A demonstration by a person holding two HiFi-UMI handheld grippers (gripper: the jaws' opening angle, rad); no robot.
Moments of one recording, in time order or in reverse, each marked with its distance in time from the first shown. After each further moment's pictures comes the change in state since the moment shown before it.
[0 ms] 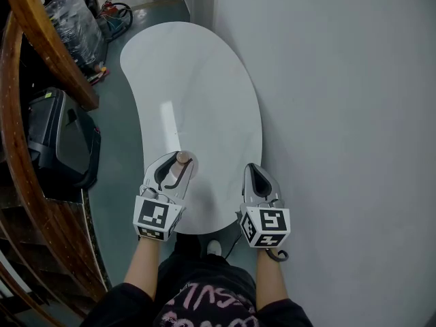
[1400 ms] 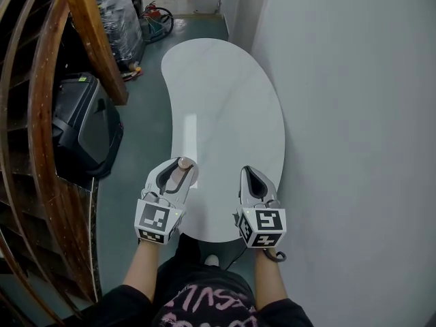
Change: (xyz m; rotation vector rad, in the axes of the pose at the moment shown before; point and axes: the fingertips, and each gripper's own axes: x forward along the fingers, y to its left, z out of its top) left arm -0.069 0.052 0.007 0.008 -0.041 0.189; right arm 0.030 0.086 0.029 -0.096 -0.026 0.218
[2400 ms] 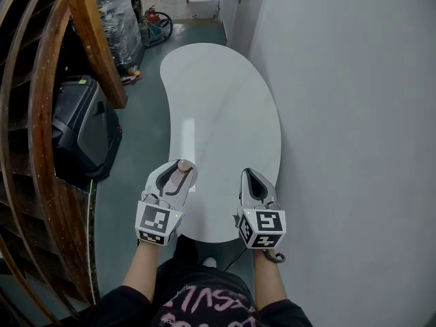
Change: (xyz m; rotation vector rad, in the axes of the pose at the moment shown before) left arm -0.006 -0.004 0.005 0.023 -0.012 -0.002; right arm -0.009 -0.003 0.005 0.005 -0.012 -0.016
